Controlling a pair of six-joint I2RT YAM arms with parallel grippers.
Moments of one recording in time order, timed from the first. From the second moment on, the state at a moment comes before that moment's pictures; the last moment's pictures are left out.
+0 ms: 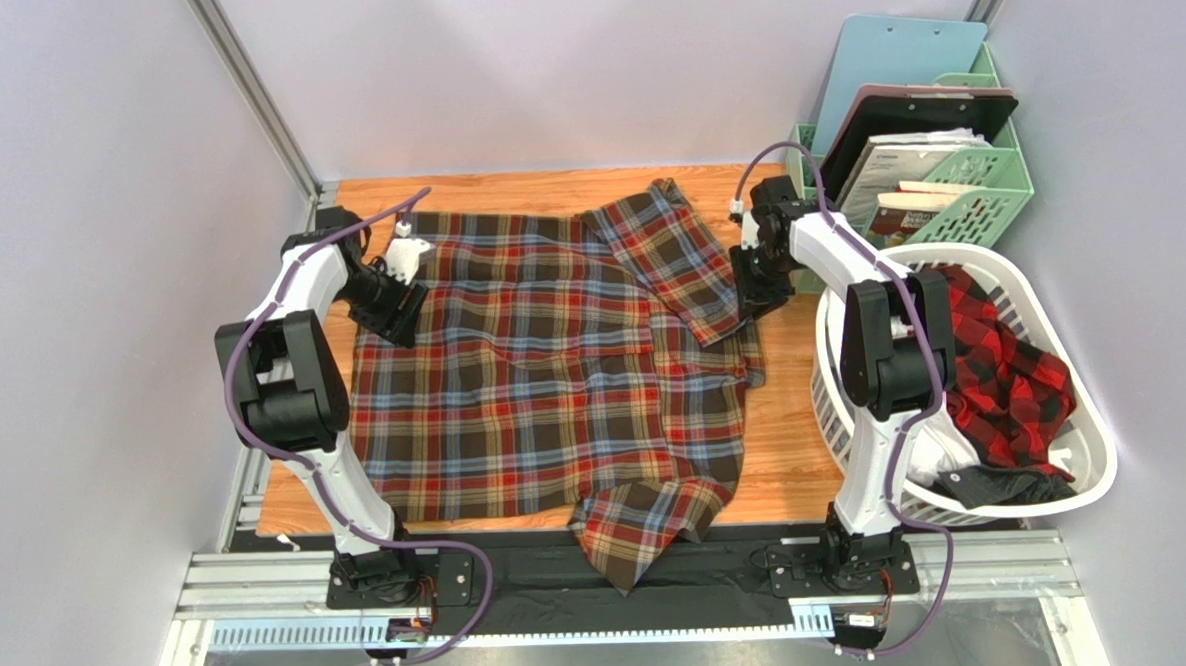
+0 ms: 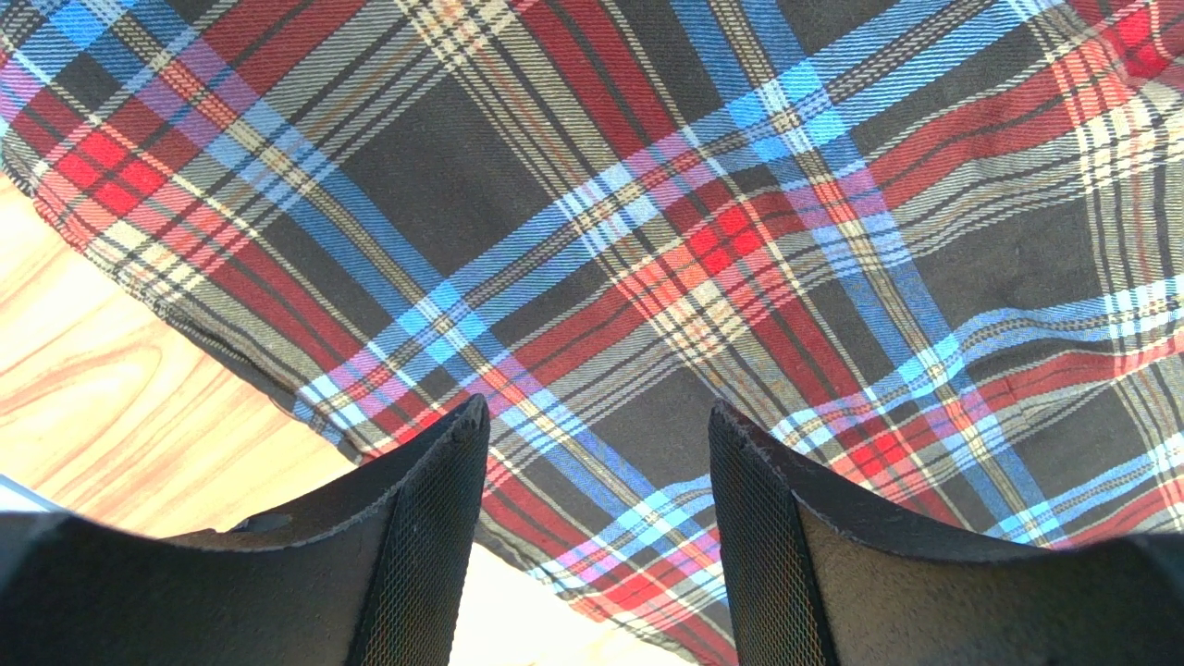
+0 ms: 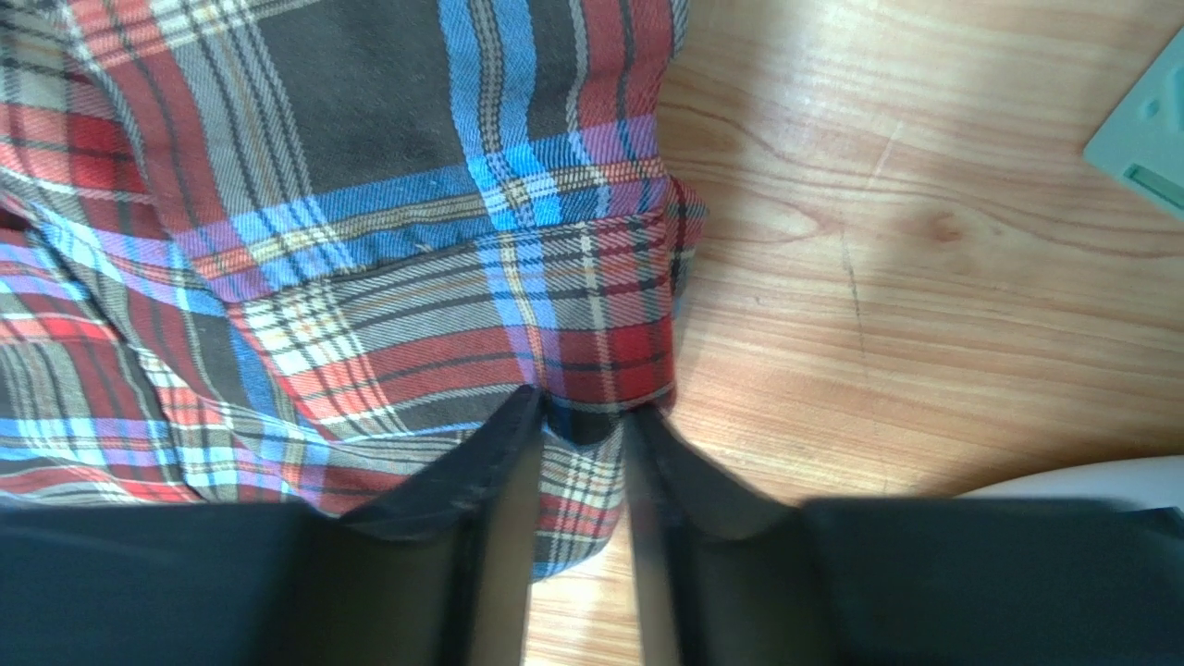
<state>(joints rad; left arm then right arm) 0.16 1.87 1.43 -0.91 0.31 0.73 0.14 1.98 1.54 -0.85 -0.12 0.02</state>
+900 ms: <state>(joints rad) 0.16 1.87 1.44 -0.91 0.35 0.71 0.25 2.30 2.57 -0.70 -0.32 0.02</state>
